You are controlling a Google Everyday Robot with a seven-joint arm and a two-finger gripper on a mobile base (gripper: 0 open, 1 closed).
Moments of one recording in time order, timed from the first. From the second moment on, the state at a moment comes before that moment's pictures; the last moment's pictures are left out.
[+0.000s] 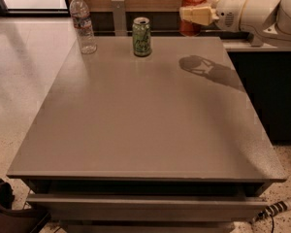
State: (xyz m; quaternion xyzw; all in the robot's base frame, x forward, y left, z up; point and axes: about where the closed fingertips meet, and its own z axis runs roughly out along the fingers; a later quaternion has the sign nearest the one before) arm 0.753 -0.153 0.997 -0.35 0.66 0.25 0.62
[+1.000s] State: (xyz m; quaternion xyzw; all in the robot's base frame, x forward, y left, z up) arm 0.778 -0.122 0.948 -0.34 0.68 0.26 0.59
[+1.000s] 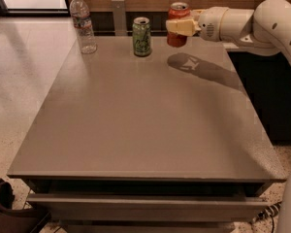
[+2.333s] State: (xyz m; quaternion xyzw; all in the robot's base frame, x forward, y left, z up) arm 0.778 -0.081 0.871 -0.32 0.69 0.29 0.58
